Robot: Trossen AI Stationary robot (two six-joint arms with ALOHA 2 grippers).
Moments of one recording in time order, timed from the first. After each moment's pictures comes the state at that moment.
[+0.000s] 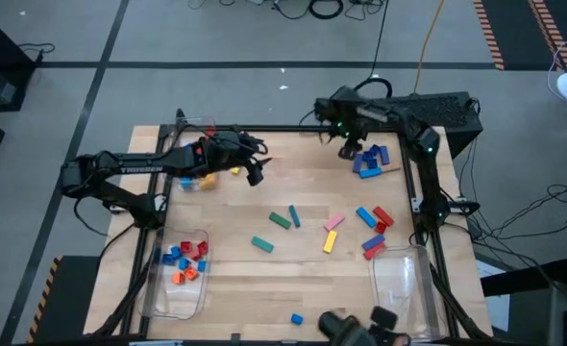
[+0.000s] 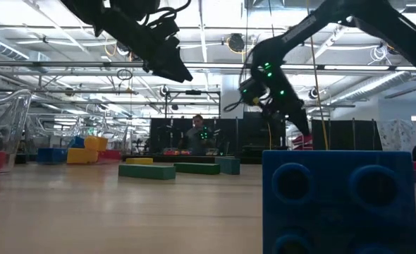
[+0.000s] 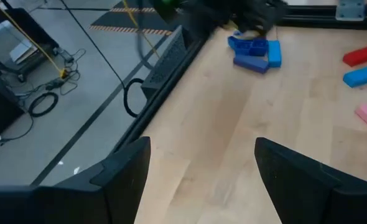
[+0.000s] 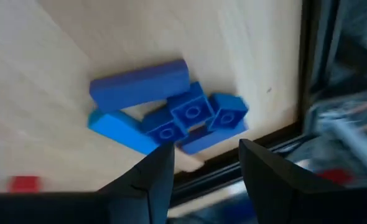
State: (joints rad) left arm 0.32 1.34 0.89 -0.02 -0.20 0.12; right arm -0.71 2.13 1.76 -1.57 0.32 -0.17
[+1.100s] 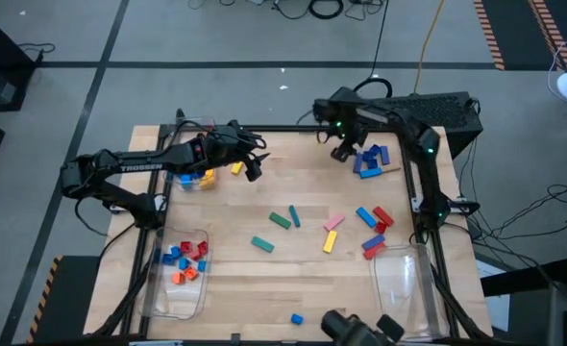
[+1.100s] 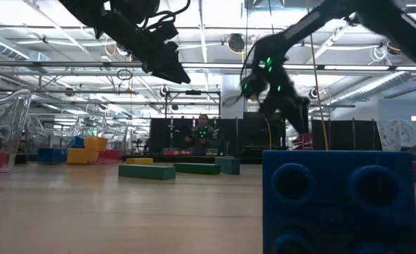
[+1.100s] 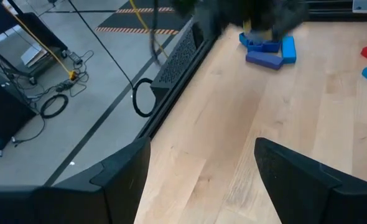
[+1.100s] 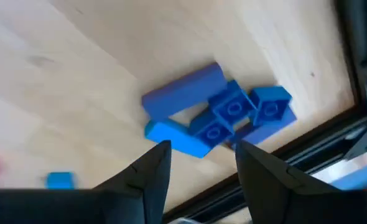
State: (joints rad) left arm 0.36 1.34 0.89 -0.02 -0.18 0.17; right arm -0.71 2.10 1.76 -1.57 0.16 0.05
